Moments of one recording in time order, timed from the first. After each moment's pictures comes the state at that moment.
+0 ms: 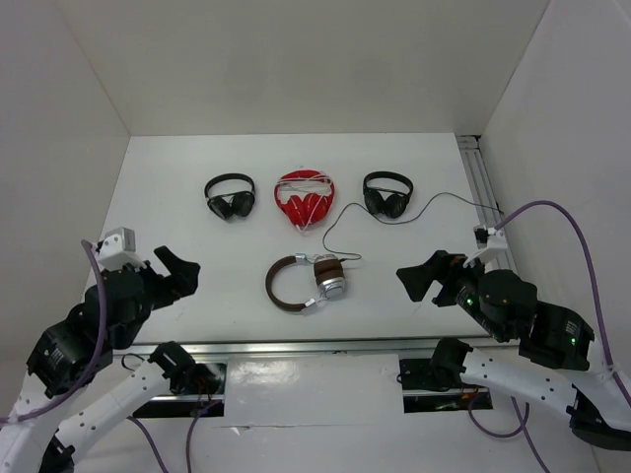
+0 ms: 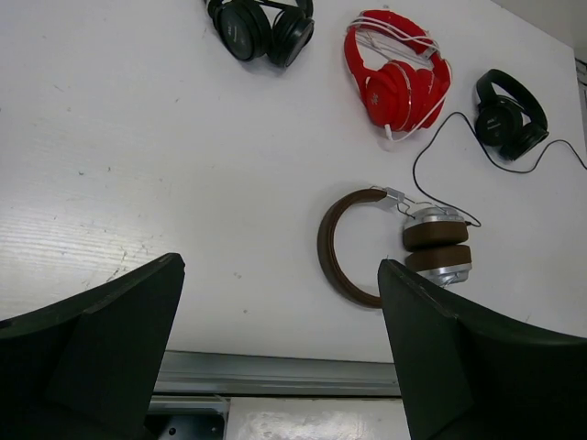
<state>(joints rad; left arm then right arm) -0.64 0.43 1.01 -1.08 -0.53 -0.74 1.02 0.43 1.01 -0.96 0.52 0.75</state>
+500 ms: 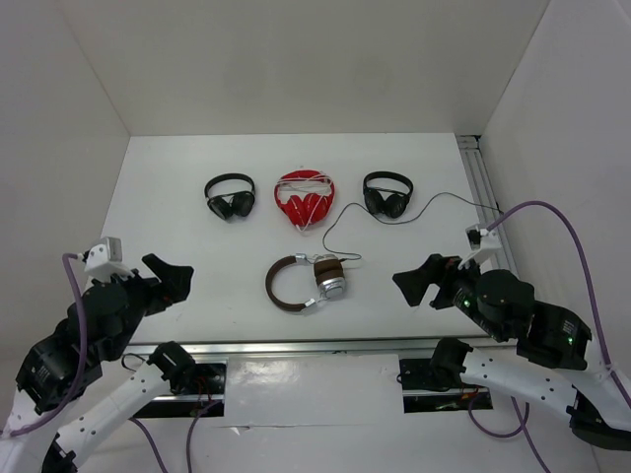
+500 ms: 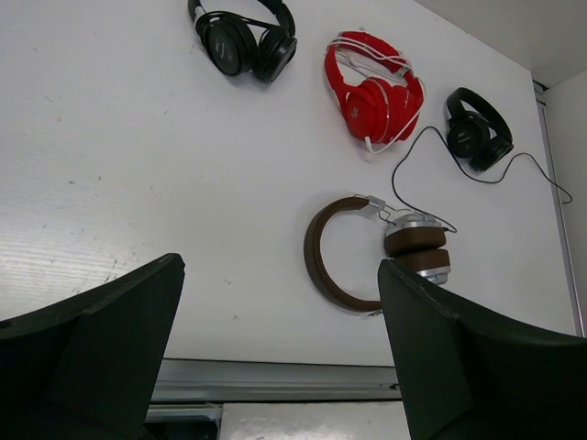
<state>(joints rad) -0.64 0.33 1.00 -1.08 -0.53 -0.74 1.02 0.43 1.00 -0.95 0.47 0.71</state>
